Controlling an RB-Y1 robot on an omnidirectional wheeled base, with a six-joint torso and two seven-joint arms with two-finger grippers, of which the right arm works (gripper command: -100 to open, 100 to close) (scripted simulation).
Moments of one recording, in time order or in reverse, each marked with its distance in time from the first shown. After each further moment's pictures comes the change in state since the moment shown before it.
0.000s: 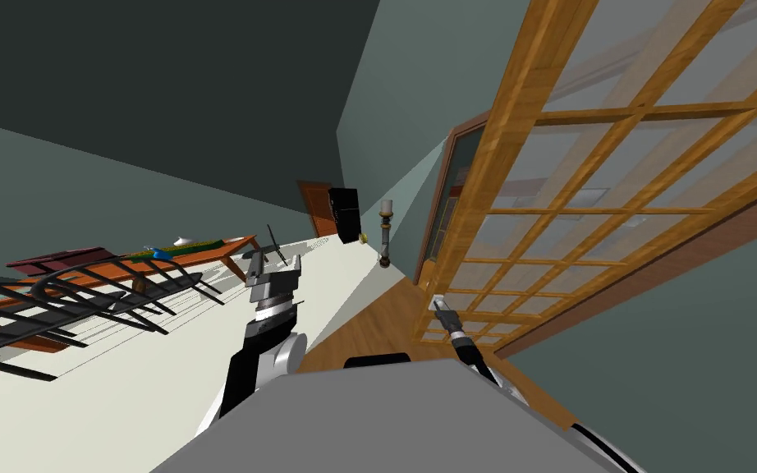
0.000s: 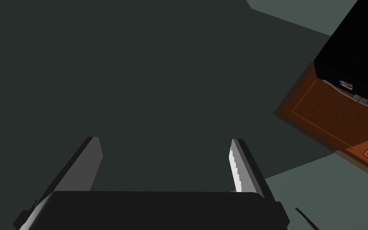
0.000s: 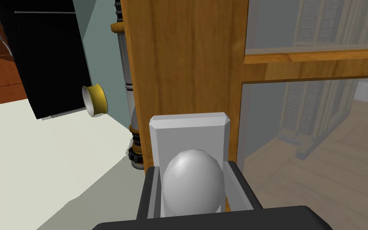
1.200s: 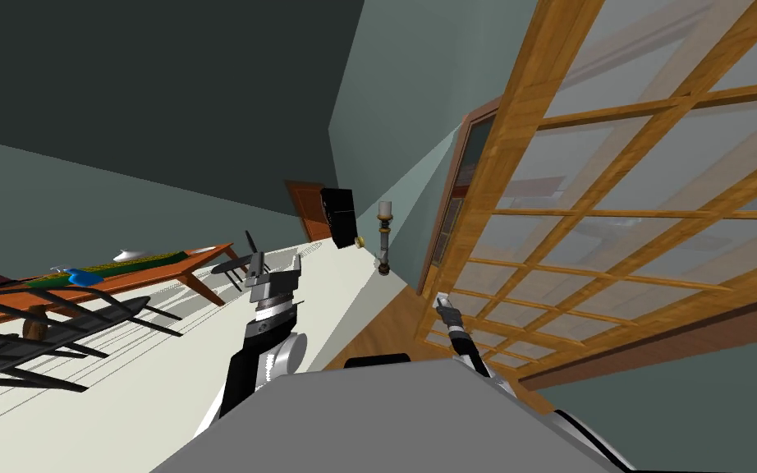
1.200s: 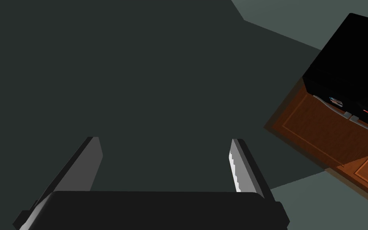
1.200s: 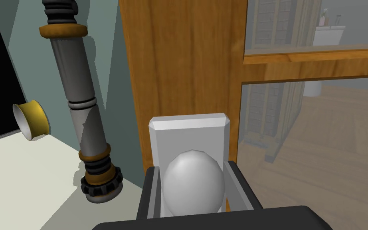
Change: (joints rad) arm -0.059 0.060 -0.119 0.053 -0.077 0.062 0.099
